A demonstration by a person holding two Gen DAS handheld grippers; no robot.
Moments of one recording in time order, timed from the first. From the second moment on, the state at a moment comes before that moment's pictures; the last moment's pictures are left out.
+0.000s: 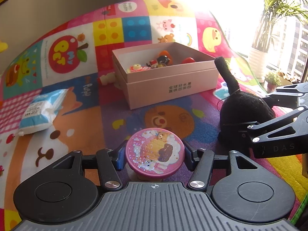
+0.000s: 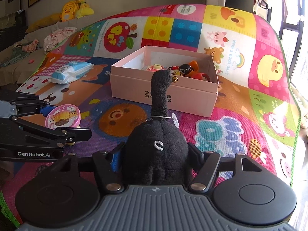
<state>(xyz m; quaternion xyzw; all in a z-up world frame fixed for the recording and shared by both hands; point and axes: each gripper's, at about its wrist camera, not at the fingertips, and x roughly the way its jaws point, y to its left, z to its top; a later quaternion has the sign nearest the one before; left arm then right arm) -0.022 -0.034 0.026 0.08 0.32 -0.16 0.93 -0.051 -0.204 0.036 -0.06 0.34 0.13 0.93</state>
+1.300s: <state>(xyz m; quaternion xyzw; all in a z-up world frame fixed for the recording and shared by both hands) 0.051 0.009 0.053 -0.05 0.24 -0.10 0.96 0.037 -0.263 0.121 0.08 0.28 0.12 0.95</state>
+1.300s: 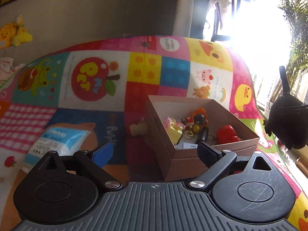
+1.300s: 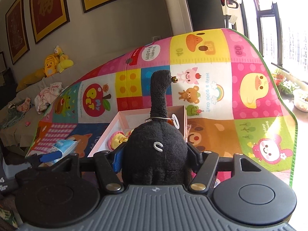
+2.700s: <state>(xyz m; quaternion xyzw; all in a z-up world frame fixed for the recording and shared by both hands) 0.026 0.036 0.017 -0.17 0.26 -0.10 0.95 0.163 -0.181 0.100 0.03 0.35 0.08 0.93</state>
